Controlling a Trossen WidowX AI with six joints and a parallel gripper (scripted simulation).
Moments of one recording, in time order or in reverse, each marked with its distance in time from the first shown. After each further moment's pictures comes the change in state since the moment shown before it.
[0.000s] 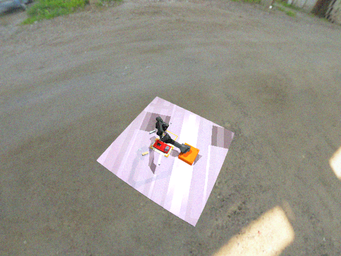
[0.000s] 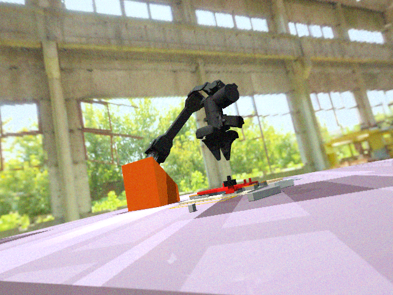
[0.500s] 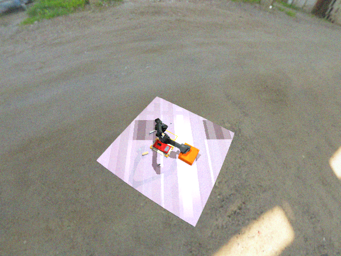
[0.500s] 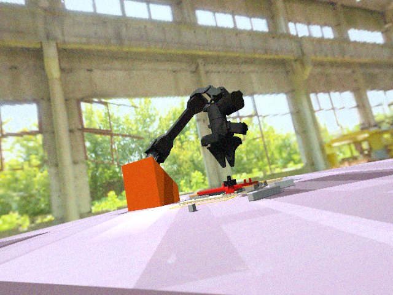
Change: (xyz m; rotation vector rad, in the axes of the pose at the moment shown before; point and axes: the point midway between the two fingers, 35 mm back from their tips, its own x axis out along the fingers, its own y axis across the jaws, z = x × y) arm 0.026 0.007 0.005 -0.023 -0.009 0.020
